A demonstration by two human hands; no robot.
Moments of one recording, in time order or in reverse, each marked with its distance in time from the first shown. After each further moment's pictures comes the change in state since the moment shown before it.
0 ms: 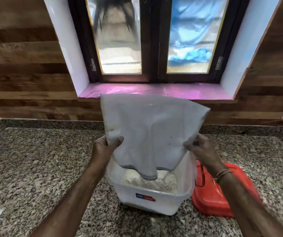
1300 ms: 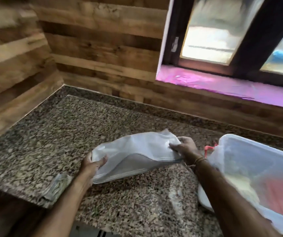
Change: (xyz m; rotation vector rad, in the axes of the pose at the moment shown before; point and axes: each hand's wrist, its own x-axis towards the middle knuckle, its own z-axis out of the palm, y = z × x) left_hand 0.034 -0.071 -0.421 0.097 0.335 -0.373; right_hand 0.025 -0.047 0.406 -0.110 -0.214 0.424
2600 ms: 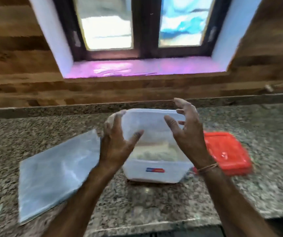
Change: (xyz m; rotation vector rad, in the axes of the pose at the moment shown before) left_hand -0.231 0.057 0.349 0.773 -0.186 0.949; right_hand -0.157 0.057 -0.273 -0.139 0.627 -0.646
